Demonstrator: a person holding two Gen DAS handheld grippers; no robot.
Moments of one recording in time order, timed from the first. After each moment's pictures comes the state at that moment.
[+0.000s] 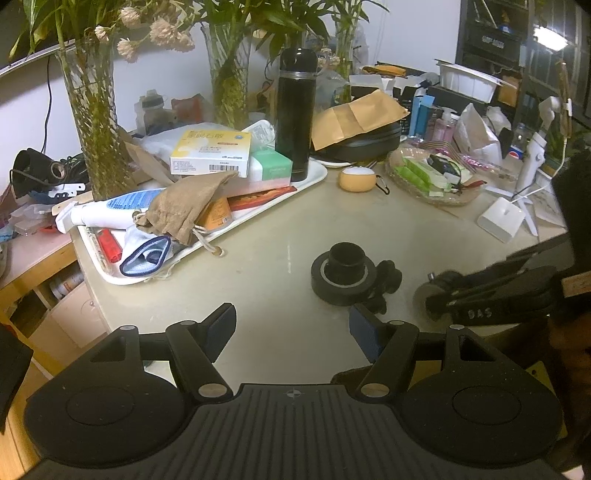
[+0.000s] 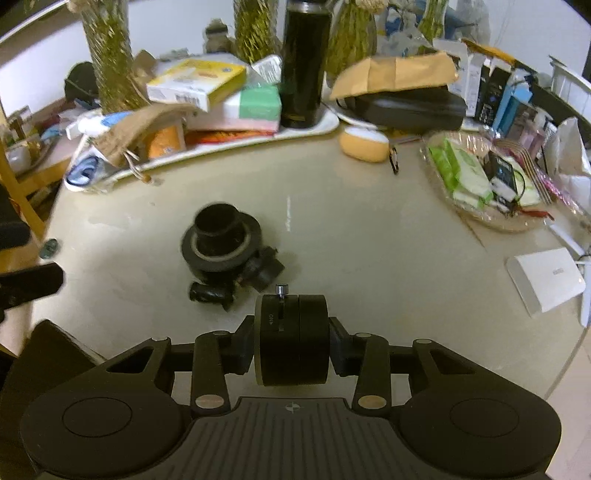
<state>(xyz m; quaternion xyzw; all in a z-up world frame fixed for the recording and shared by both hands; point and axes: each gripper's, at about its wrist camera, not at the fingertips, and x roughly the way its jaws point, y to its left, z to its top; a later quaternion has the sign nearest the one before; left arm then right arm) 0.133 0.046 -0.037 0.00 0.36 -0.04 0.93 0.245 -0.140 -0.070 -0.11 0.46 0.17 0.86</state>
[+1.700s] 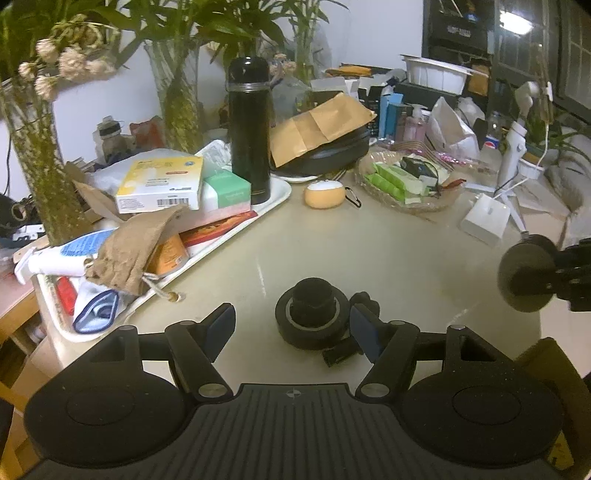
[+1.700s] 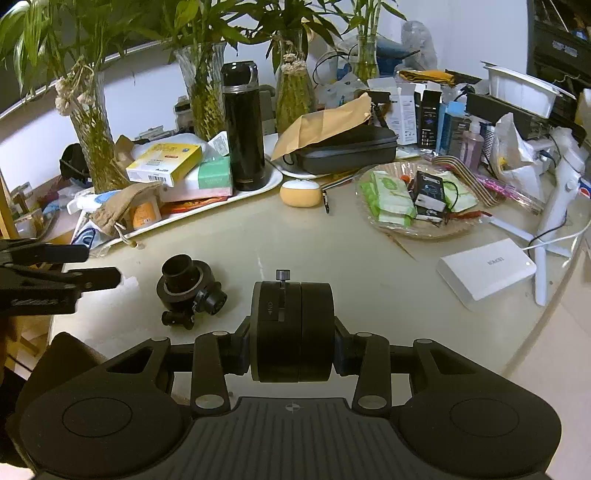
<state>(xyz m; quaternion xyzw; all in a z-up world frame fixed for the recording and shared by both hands) 0.177 0.016 -0.043 0.04 0.34 -0.09 0.93 0.204 -0.238 -0.020 -0.03 0.37 0.17 0.91</state>
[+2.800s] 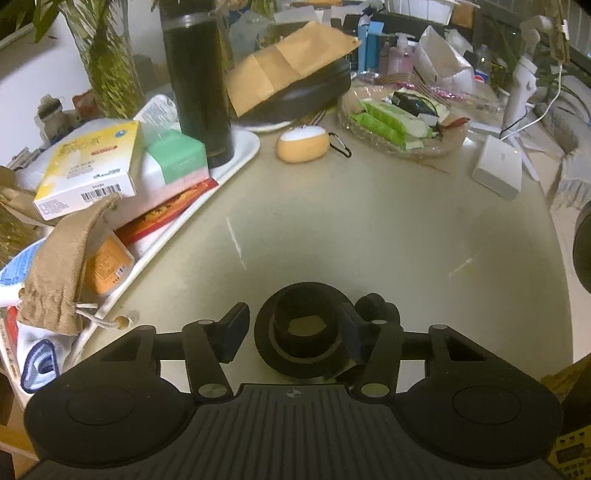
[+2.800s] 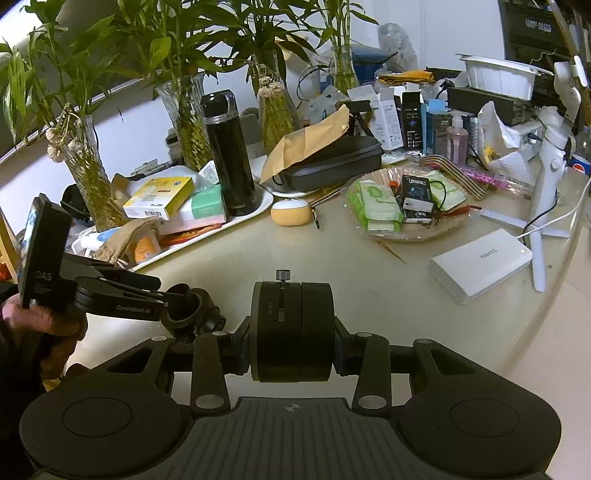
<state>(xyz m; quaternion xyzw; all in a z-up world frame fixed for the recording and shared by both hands) 0.257 -0.005 -0.076 0.09 0.44 -0.13 0.88 0.206 -0.262 -0.013 0.03 0.36 0.17 0.92</state>
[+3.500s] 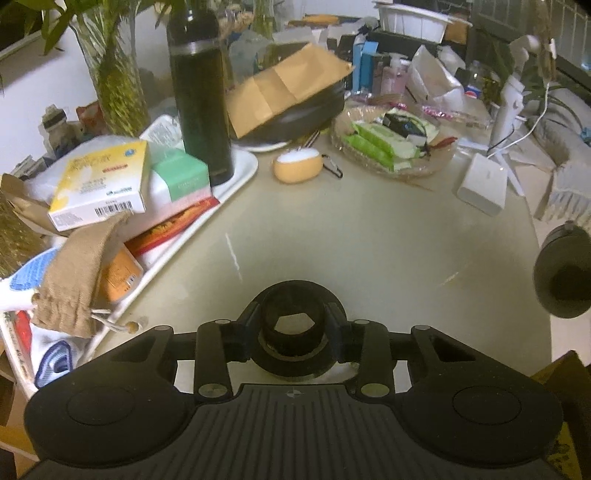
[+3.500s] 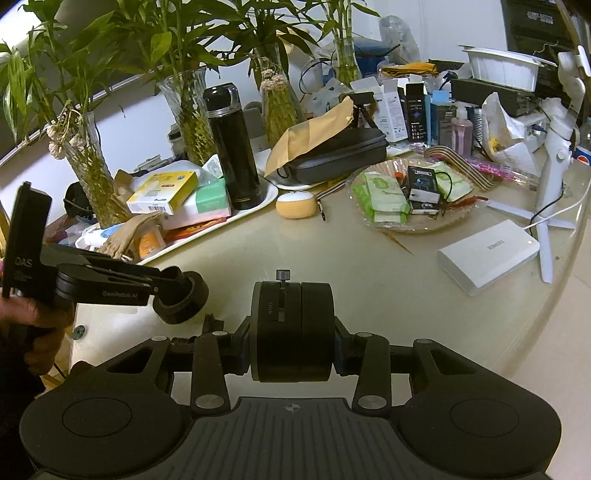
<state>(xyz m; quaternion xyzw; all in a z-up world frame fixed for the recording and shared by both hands) 0.242 0.000 -0.049 0.08 0.41 -0.14 0.90 0.207 -0.256 -0.017 0.04 0.37 0.17 0.91</state>
